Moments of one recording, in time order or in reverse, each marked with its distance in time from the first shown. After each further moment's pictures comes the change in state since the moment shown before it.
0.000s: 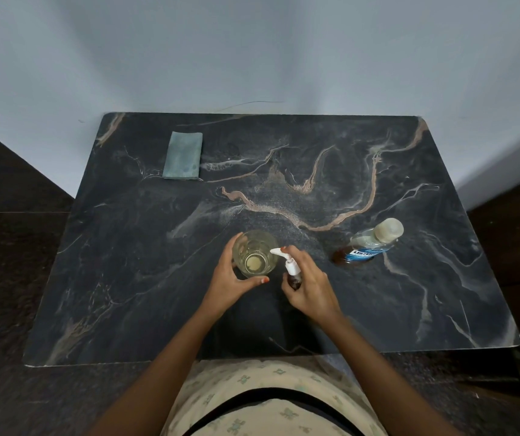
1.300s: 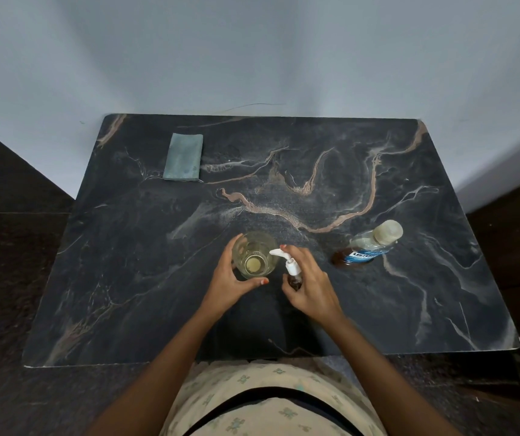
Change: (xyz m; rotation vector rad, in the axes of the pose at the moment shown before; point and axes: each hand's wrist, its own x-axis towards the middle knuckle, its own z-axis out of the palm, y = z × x) left_hand 0.000 -0.001 -0.001 -0.017 -0.015 -0.003; right_hand 0.003 0.002 -0.004 0.018 -0.052 0.027
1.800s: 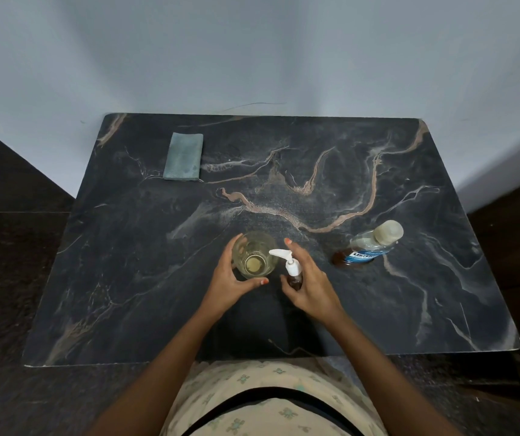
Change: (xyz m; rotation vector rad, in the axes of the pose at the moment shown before) left_hand 0.001 -0.001 0.001 0.030 -0.007 -0.008; right_hand 0.001 0.009 0.002 0.048 -0.028 0.020
